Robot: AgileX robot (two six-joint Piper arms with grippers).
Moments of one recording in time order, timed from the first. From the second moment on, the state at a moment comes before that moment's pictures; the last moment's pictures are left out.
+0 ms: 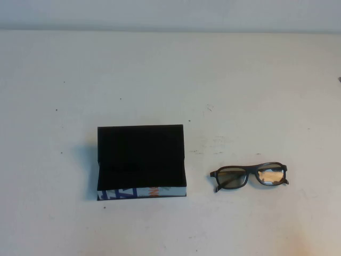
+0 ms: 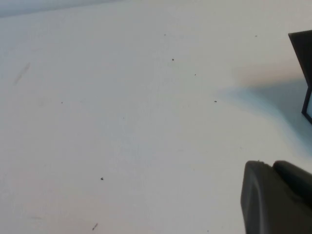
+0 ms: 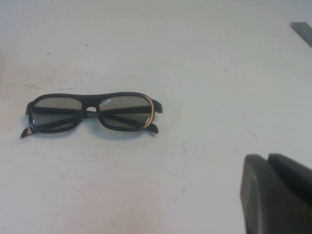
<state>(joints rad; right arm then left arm) 0.03 -0.01 0.03 0.36 0.36 -0.33 -0.10 -0.01 0.03 -0.01 0.36 0.12</state>
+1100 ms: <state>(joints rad) 0.03 -0.01 0.03 0.50 0.33 -0.33 -0.10 -0.01 0.03 -0.01 0.36 0.12</state>
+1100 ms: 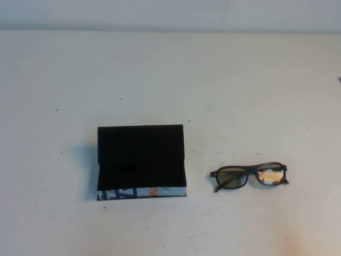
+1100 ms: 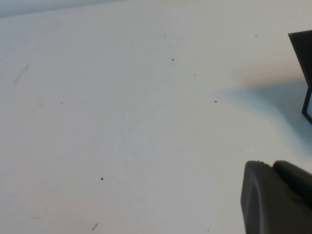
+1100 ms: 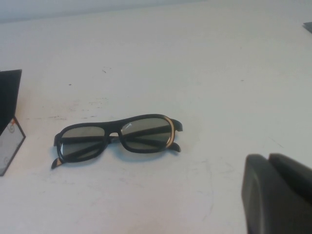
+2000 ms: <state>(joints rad) 0.03 0.24 -0.19 1.15 0.41 -0.35 -0.10 -0.01 0.03 -0.01 0.36 0.12</state>
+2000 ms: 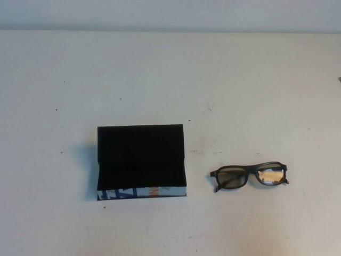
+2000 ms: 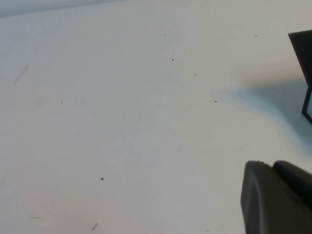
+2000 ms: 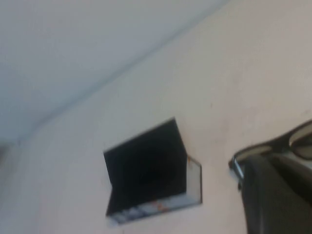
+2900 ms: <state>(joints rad) 0.35 1.47 -1.16 0.37 1.13 -0.95 -0.10 -0.01 0.03 -0.01 0.36 0.12</state>
